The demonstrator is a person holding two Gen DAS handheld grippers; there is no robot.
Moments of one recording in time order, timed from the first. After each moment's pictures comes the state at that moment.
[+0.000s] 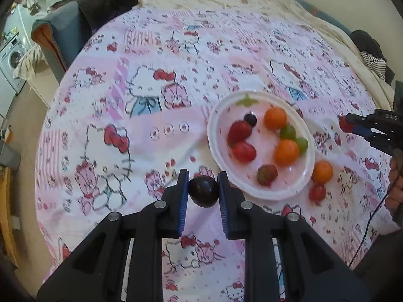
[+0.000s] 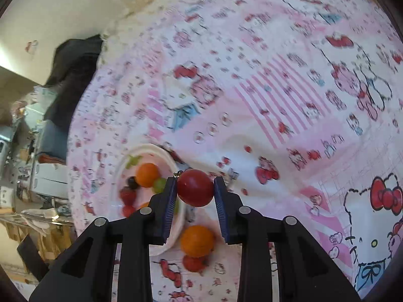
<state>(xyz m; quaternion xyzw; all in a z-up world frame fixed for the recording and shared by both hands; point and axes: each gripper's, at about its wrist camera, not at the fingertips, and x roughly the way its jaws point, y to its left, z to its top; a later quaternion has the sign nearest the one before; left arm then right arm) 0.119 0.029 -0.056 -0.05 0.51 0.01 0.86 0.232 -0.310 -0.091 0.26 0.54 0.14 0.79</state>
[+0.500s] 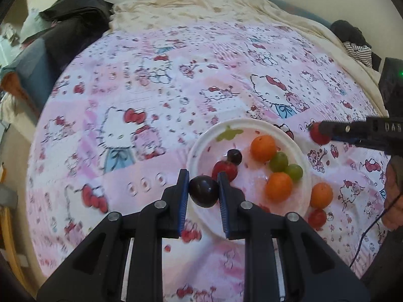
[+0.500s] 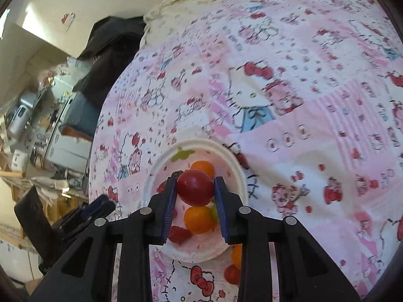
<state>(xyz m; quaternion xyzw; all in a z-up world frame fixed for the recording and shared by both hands) 0.177 0.004 -0.059 0.00 0.48 -0.05 0.88 0.247 -0.238 -0.080 0.21 0.53 0.25 0.78</state>
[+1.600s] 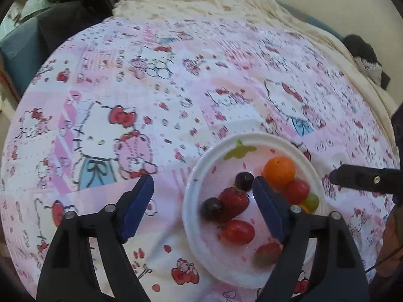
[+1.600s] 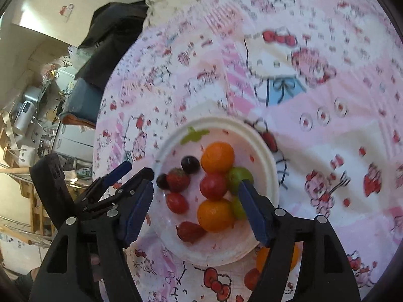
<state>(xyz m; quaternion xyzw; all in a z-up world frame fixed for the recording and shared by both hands) 0.220 0.019 -0.091 -0.05 0.47 -0.04 0.88 0.251 -0.216 -0.104 0.23 0.55 0.27 0.75</state>
